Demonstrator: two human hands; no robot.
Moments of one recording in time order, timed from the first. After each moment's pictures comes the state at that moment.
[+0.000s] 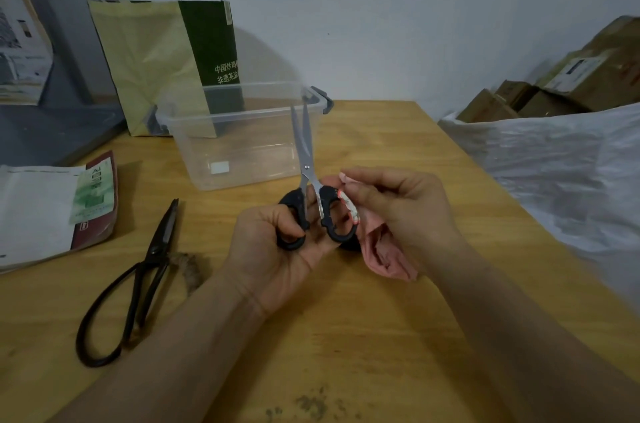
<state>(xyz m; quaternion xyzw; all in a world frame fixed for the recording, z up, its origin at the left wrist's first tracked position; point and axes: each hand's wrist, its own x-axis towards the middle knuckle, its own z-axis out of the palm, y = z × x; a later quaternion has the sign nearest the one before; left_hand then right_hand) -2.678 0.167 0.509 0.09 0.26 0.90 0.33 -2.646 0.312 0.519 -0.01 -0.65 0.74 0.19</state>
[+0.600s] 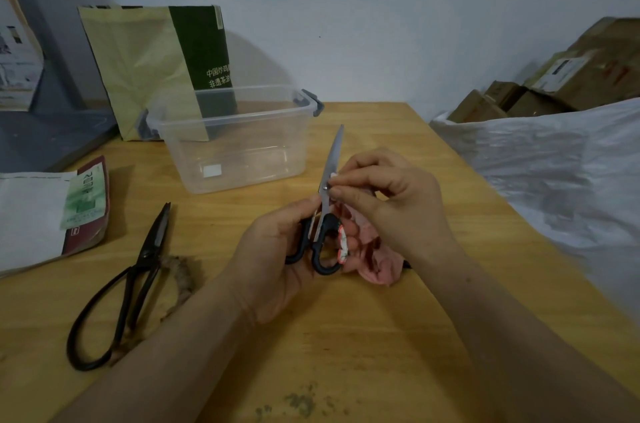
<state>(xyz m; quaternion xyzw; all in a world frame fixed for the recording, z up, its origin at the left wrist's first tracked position) -2.664 0.174 0.514 0.14 0.48 0.80 0.32 -2.649 0.320 0.516 0.11 -0.80 0.47 0.35</state>
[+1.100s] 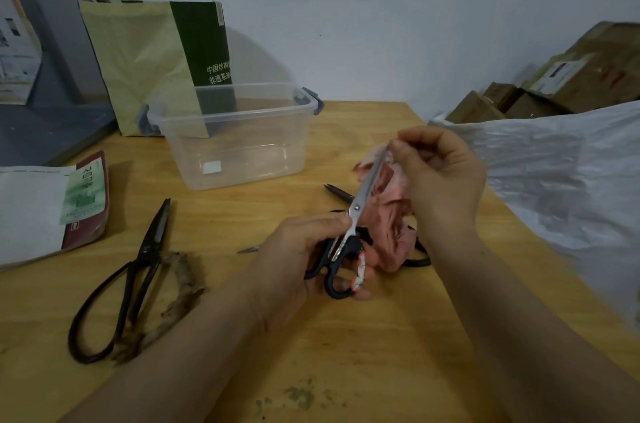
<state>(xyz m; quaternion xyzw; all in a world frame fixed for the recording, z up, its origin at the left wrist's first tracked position) -2.653 0.177 0.514 0.18 0.57 0.73 0.33 -2.651 0.334 0.530 -0.10 -0.65 0.61 0.44</state>
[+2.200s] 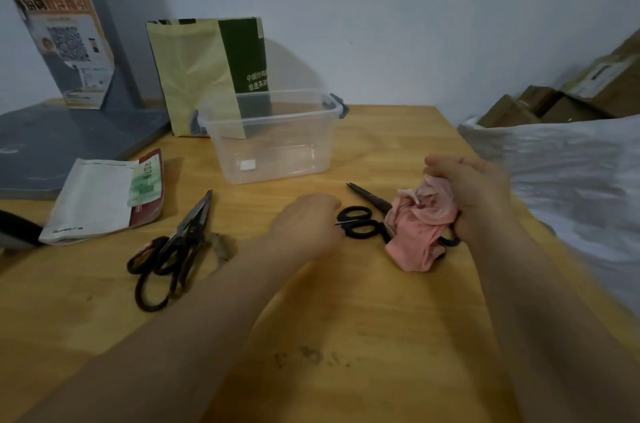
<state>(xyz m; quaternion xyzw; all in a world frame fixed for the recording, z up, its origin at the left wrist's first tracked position) -2.680 0.185 0.521 0.21 0.96 0.15 0.04 -2.645 0.365 0.537 -0.22 -0.59 0.72 0.27</state>
